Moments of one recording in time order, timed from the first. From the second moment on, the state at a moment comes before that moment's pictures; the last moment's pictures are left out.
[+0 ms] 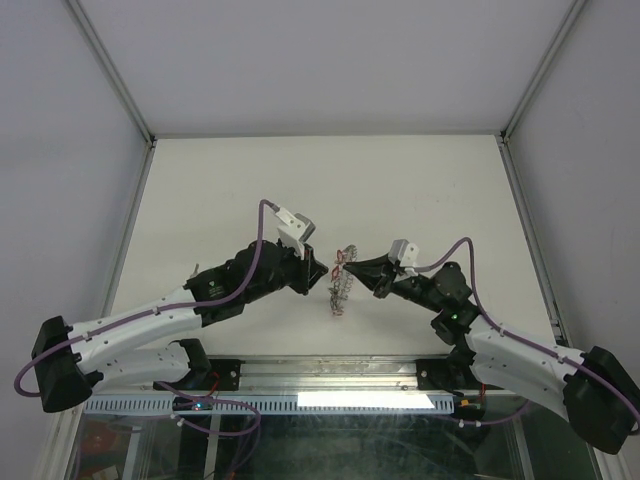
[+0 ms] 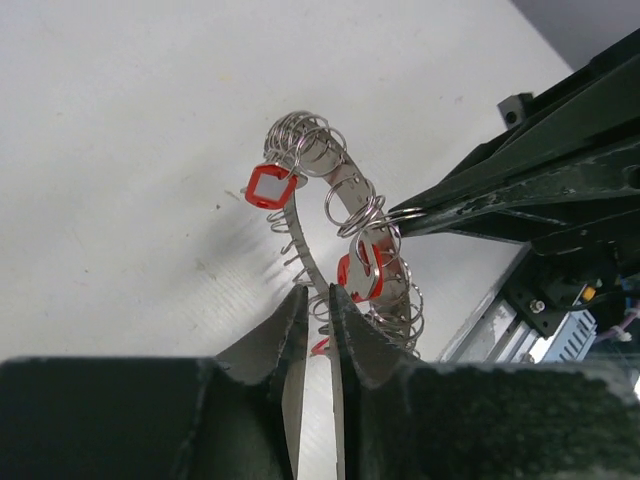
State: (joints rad) left arm -1.04 1.04 0.76 -0.11 -0.12 -0.40; right arm 0.79 0.83 0.22 0.78 -0.37 0.01
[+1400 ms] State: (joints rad) left arm -1.04 1.00 0.67 0.04 -0.05 -0.26; right arm 0.79 0.78 0.22 0.74 -0.53 0.02
